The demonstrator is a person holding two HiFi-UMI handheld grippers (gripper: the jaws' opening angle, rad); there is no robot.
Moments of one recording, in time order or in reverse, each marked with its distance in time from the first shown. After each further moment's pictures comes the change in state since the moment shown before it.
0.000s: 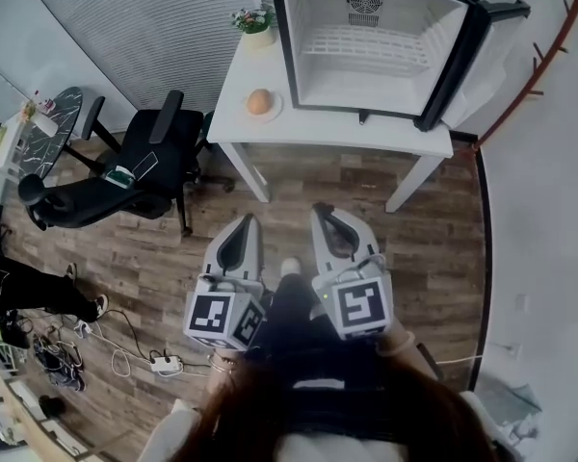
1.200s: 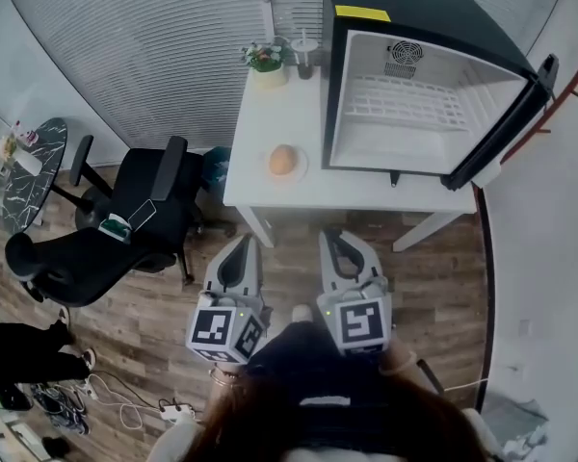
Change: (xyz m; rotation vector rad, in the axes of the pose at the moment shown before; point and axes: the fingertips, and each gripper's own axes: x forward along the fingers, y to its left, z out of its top) left arm 0.118 0.162 0.017 -0.026 0.020 -0.041; right arm 0.180 -0.009 -0.001 -0.040 0.082 -0.124
